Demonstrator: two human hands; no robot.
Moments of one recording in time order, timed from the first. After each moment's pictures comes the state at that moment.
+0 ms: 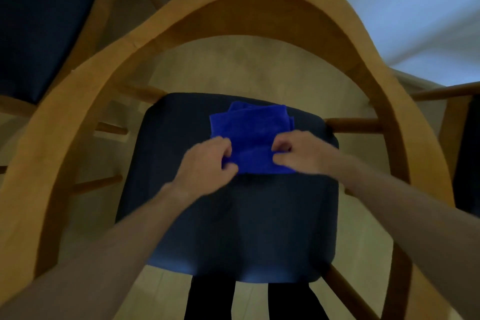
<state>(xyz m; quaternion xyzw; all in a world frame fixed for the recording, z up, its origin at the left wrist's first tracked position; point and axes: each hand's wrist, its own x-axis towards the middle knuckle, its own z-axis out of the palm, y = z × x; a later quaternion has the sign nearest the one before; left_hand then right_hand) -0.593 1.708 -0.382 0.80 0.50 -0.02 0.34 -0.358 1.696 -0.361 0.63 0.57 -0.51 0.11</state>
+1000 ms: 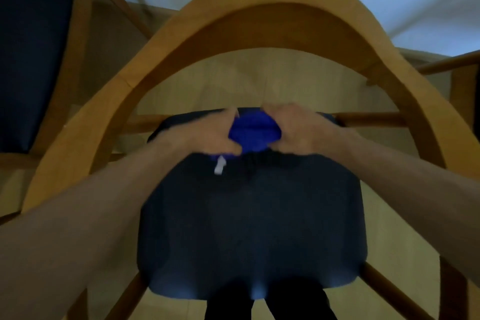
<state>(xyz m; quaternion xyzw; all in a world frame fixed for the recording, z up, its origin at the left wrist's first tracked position) -0.576 1.835 -0.373 0.72 0.38 -0.26 0.52 -0.387 1.756 -0.367 0.63 0.66 -0.41 0.05</state>
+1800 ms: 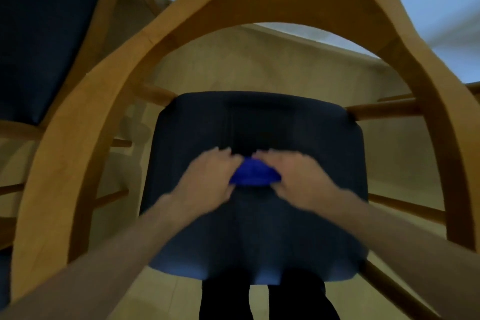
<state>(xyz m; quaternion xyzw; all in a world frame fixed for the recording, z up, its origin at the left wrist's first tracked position) -0.615 1.730 -0.382 0.87 0.38 -0.09 0.30 -0.410 1.678 -0.381 0.60 0.70 -0.38 0.02</state>
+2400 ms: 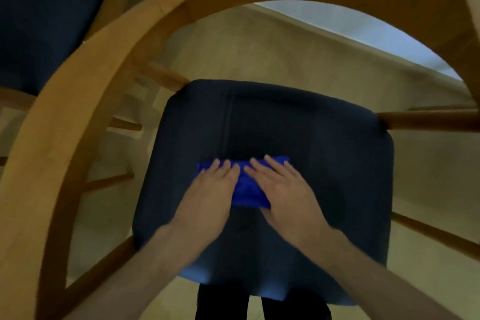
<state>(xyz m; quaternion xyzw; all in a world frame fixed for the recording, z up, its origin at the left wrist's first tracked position) -0.618 1.693 -0.392 0.76 0.51 -0.19 0.35 -0.448 1.650 -0.421 0.56 0.77 -0.31 -0.03</state>
